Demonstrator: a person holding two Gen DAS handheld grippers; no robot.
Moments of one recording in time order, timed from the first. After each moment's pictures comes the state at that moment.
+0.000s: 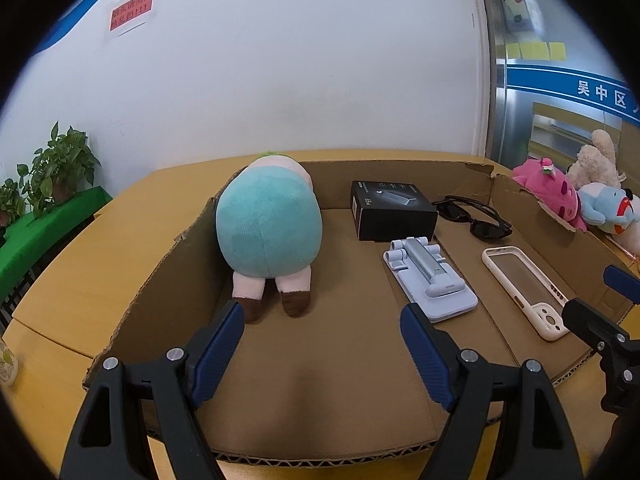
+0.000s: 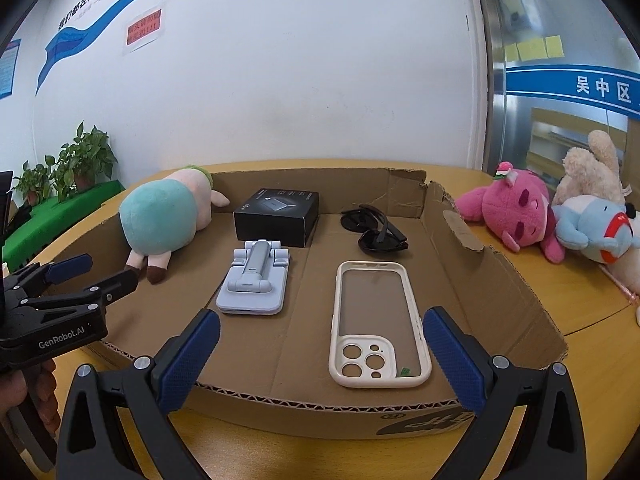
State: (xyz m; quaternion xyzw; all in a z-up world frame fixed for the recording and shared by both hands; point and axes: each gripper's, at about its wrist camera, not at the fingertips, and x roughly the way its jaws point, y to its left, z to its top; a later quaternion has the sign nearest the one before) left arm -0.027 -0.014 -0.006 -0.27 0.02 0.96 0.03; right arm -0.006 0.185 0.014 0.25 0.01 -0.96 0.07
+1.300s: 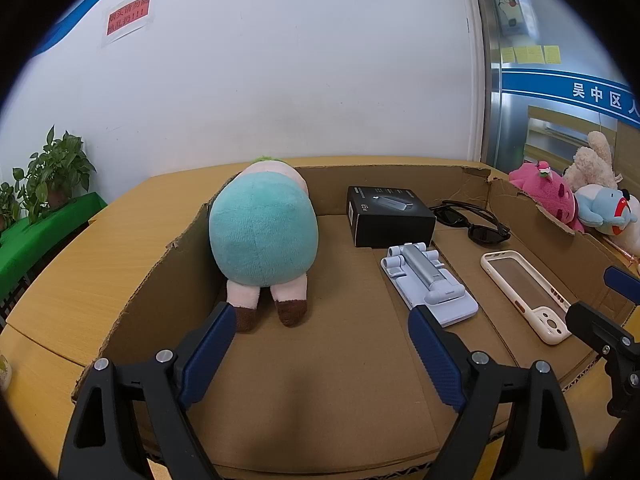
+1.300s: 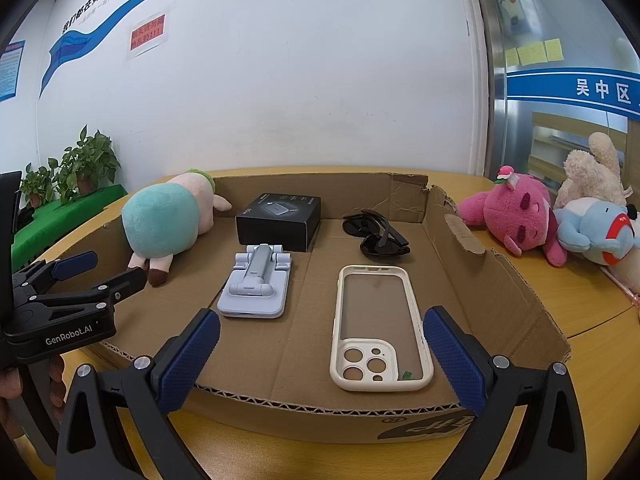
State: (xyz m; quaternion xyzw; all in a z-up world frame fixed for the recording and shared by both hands) left arm -0.033 -0.017 -0.008 -0.25 0.02 0.97 0.05; right arm -0.004 0.188 0.012 0.24 0.01 -0.97 0.08
